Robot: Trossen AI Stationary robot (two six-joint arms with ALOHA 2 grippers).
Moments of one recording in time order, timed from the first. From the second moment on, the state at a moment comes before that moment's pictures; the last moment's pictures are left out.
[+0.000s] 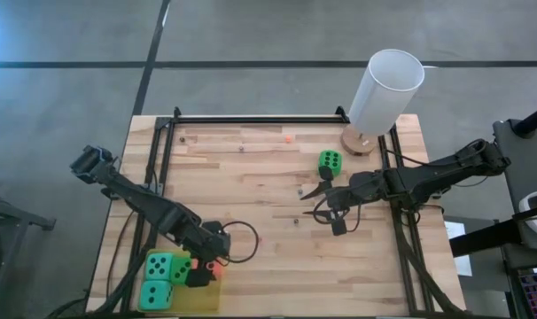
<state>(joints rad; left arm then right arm) -0.56 1.47 1.16 -0.76 0.18 -0.59 0.23 1.14 0.80 -0.03 0.11 -0.11</state>
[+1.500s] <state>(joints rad) -0.57 1.47 1.19 -0.74 0.21 -0.79 0.23 1.14 0.80 -0.03 0.11 -0.11</state>
